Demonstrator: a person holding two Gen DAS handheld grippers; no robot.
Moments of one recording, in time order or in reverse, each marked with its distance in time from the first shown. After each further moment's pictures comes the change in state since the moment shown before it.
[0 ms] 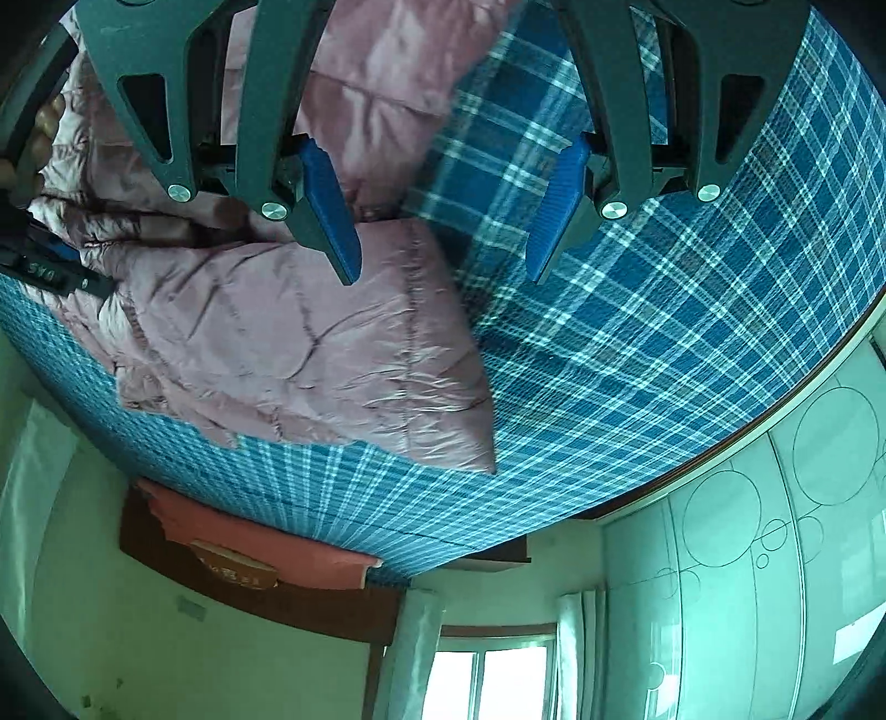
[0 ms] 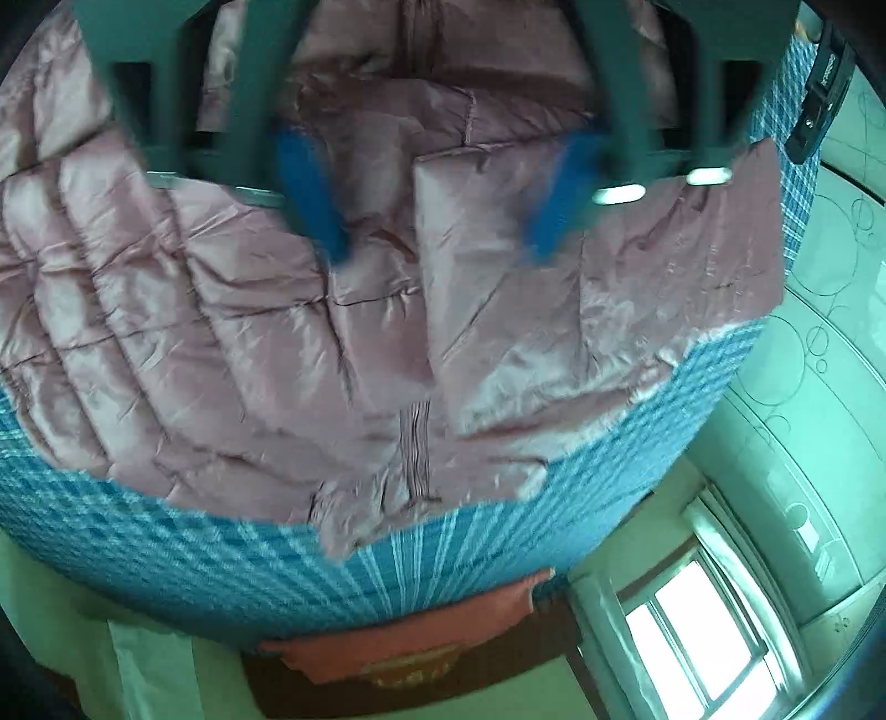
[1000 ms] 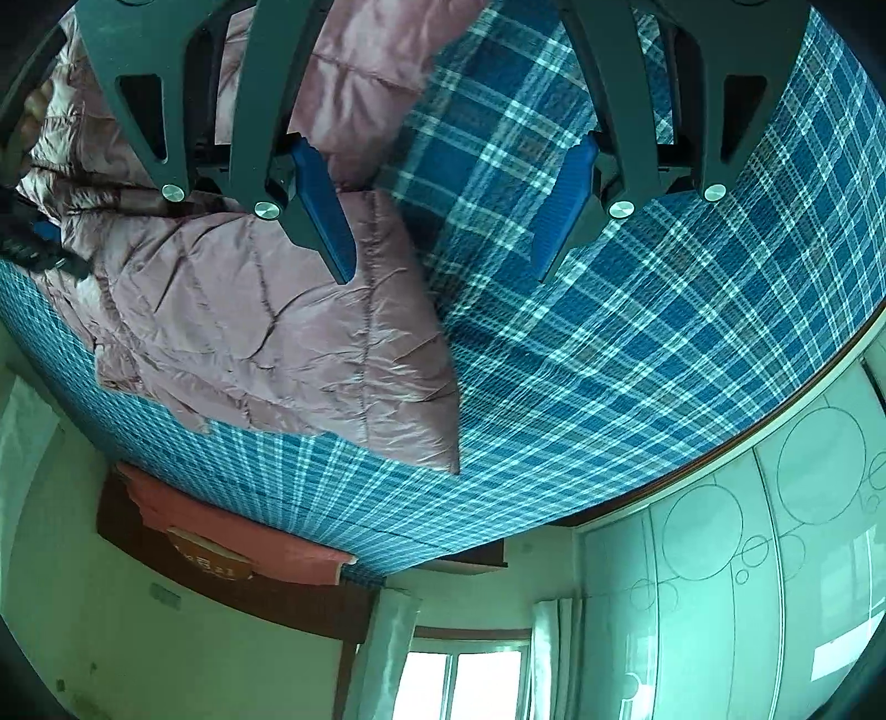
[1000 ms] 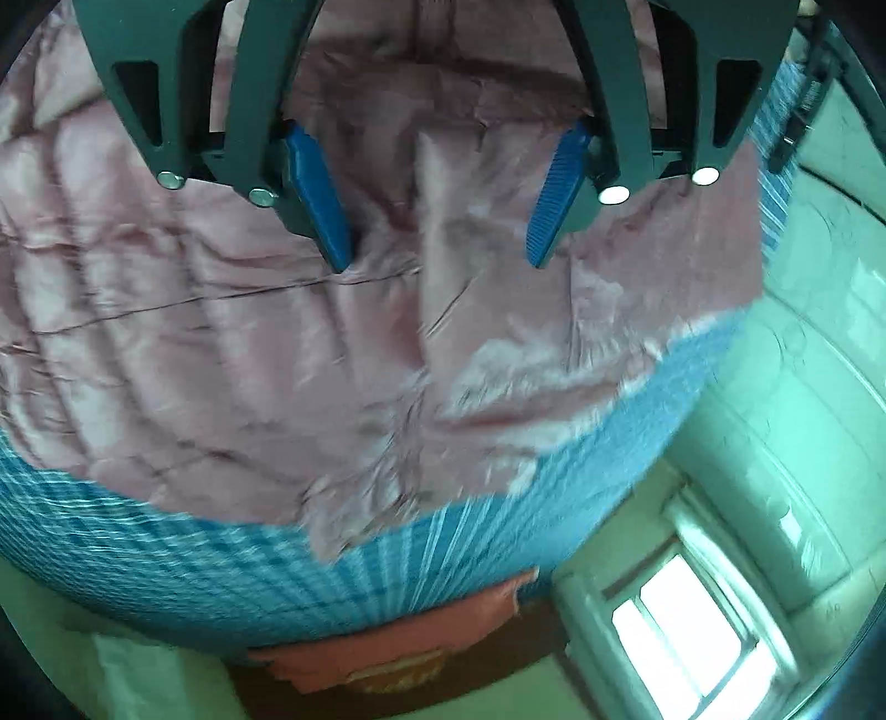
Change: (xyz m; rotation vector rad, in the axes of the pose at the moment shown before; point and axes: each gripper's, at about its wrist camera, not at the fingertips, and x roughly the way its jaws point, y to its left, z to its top) left arm 0.019 0.004 0.006 -0.062 0.004 0.038; right arm 0.003 -0.001 0.003 -0.044 0.014 0.033
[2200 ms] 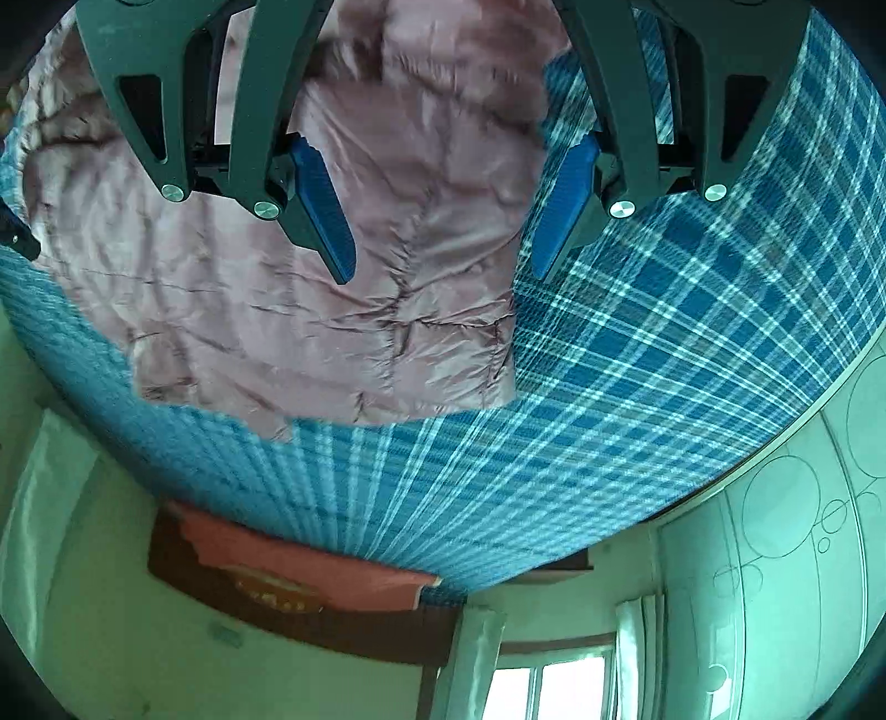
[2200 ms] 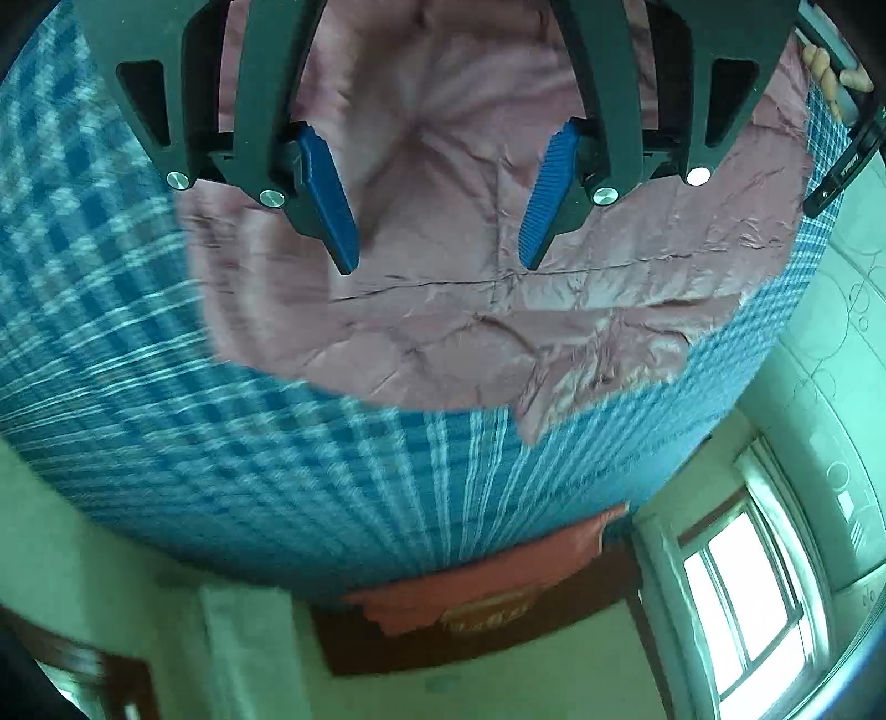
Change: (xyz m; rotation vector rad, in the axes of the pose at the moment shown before) left arm 0.072 -0.106 0.045 0.117 0.056 -0.108; right arm -0.045 -0.131 0.042 0.089 -0.110 -0.193
